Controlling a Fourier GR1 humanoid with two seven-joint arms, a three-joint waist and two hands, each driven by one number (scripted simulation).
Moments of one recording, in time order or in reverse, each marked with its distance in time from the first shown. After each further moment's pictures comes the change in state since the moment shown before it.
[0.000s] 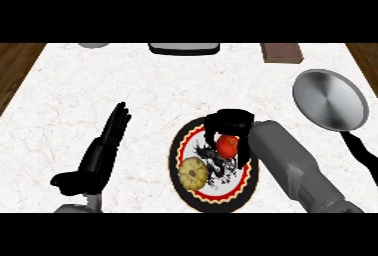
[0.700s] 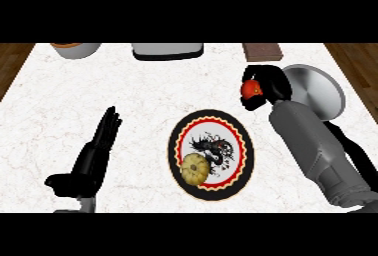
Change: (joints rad) left arm 0.037 0.007 0.037 0.012 0.001 0.023 0.001; right arm -0.063 -0.092 -0.336 0.008 -0.128 -0.479 0.846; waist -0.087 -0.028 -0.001
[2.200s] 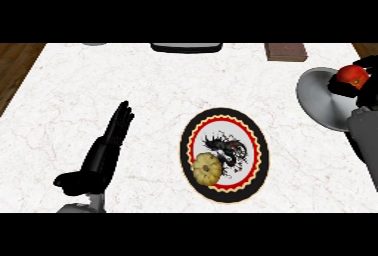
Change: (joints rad) left arm -0.041 -0.034 -0.036 -0.028 -0.030 -0.033 0.015; right arm 0.221 -0.264 -0.323 -0.217 -0.033 -0.504 0.230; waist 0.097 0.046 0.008
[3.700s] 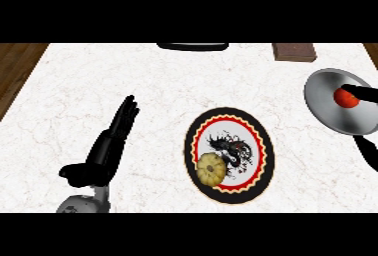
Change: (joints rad) left arm -0.054 -0.014 0.008 0.031 0.003 -0.025 0.004; right arm -0.117 -0.133 -0.379 0.385 -0.377 0.458 -0.511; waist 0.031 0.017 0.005
